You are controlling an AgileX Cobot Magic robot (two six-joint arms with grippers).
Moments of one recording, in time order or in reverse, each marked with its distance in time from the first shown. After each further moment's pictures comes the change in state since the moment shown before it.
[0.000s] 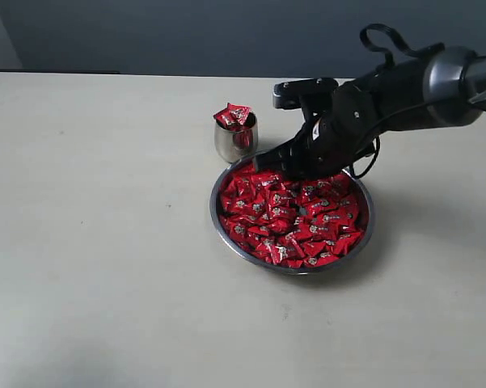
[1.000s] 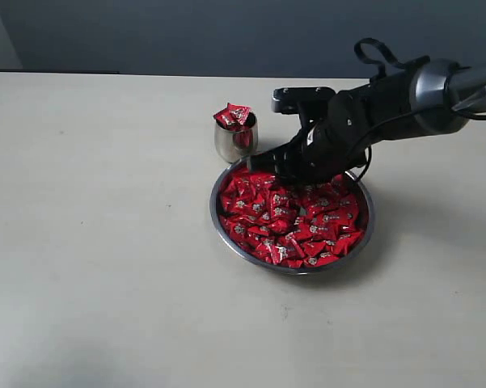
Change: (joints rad) left arm 0.000 0.000 0.000 0.000 0.000 0.000; right arm 0.000 0.042 0.000 0.095 -0.064 0.009
